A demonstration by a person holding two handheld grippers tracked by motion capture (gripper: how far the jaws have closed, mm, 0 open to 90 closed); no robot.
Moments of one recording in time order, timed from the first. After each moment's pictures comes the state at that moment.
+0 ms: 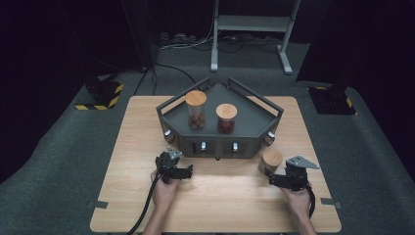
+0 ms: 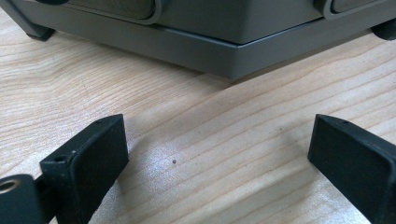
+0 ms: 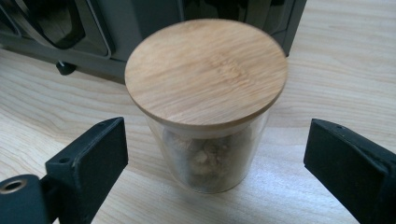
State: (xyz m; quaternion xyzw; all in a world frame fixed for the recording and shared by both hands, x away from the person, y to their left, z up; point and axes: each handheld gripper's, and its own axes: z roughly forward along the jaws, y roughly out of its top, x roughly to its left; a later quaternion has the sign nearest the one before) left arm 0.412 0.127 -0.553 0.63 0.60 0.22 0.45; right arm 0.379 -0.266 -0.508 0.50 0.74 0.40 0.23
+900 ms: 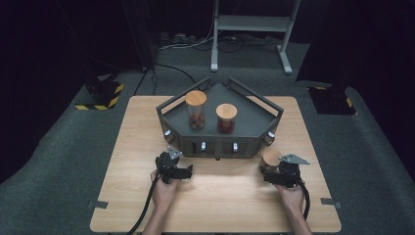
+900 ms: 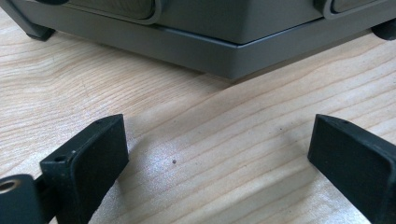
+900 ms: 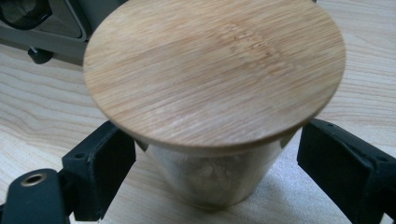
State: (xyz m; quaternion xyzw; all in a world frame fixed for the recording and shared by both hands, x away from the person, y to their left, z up) left arm 0.412 0.127 -0.553 0.63 0.60 0.22 0.45; right arm 0.397 -0.255 -0.524 0.51 0.74 0.38 0.21
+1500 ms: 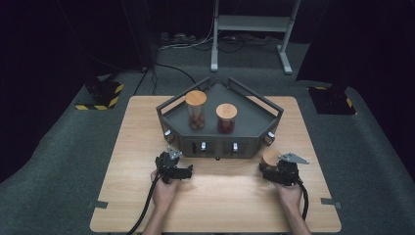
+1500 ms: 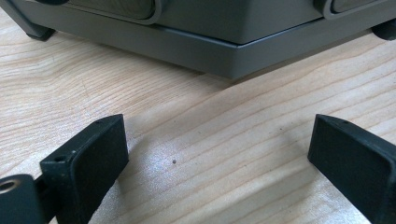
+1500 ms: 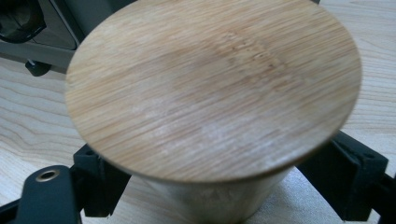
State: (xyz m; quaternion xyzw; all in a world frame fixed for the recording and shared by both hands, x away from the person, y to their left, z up) left arm 0.412 0.127 -0.553 0.63 0.60 0.22 0.45; right arm 0.403 -0.253 -0.529 0.52 0.73 0.39 0.22
